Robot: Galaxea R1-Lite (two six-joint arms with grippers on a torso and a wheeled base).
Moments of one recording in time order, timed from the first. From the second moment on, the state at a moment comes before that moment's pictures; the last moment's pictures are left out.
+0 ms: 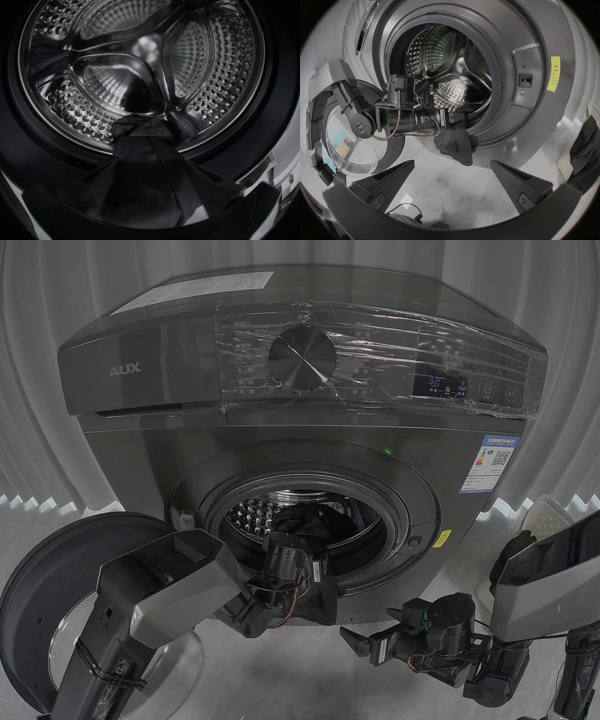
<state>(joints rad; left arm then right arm) -0.62 2.60 -1.34 -0.88 0.29 -0.31 0.75 2.22 -0.29 -1.53 -0.18 0.29</state>
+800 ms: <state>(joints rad) -0.57 2.57 -1.48 -0.91 0.30 -0.33 0.75 2.22 -0.29 -1.53 -0.18 0.29</state>
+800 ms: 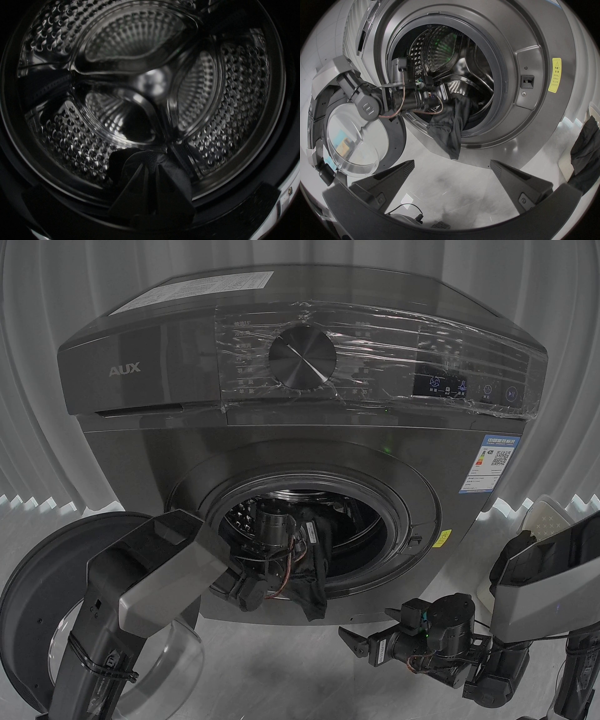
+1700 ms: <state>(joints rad) -0.58 2.54 -1.42 -0.85 0.32 -0.33 0.76 2.22 -0.29 -1.53 -0.17 0.29</state>
